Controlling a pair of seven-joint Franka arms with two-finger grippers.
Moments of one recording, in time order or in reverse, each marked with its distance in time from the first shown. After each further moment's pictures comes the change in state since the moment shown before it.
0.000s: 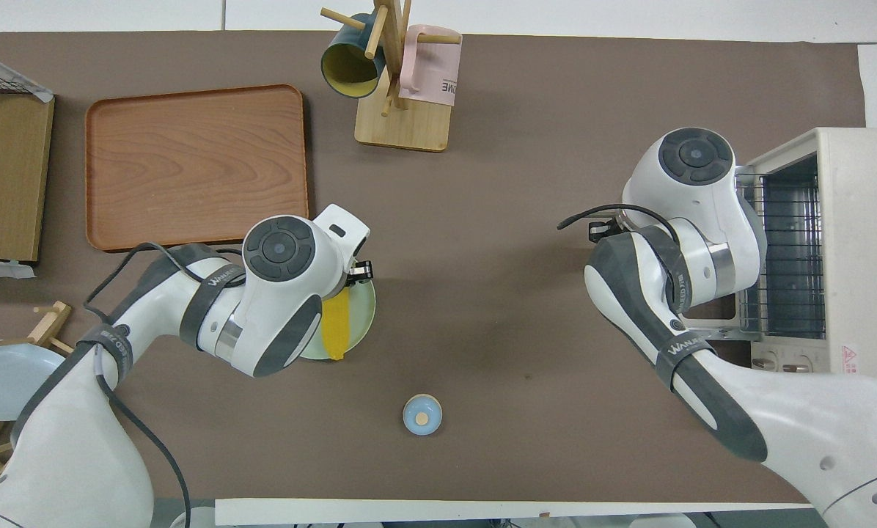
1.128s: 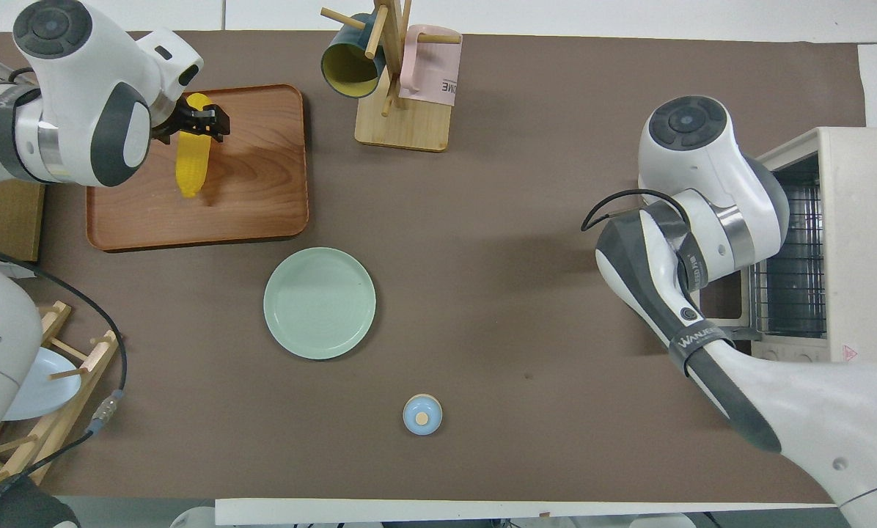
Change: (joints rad) left arm 0.414 0.259 0.012 0.677 0.056 -0.361 0.538; right arm -0.056 -0.003 0.025 0.195 -0.183 -0.348 -0.244
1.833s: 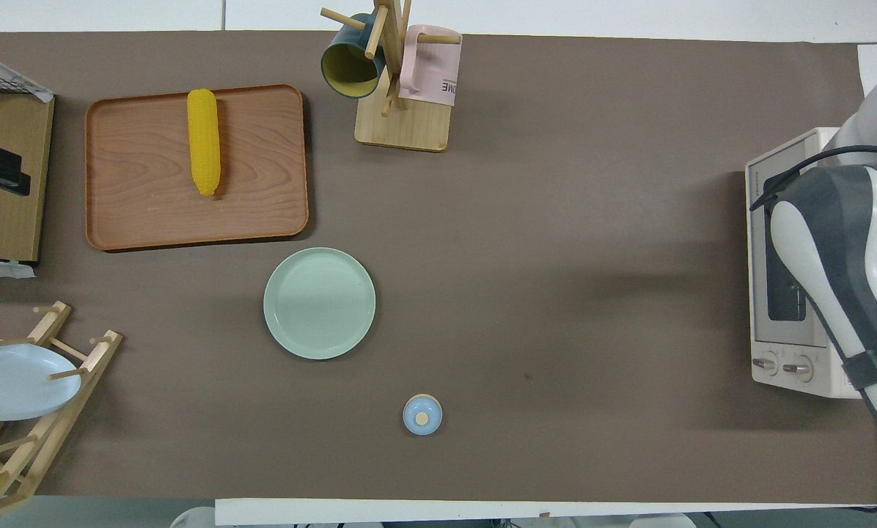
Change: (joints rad) left arm 0.095 -0.421 0.009 -0.008 -0.024 -0.449 0.143; right arm -0.186 -0.174 -0.021 0.035 0.102 -0.066 -0.249
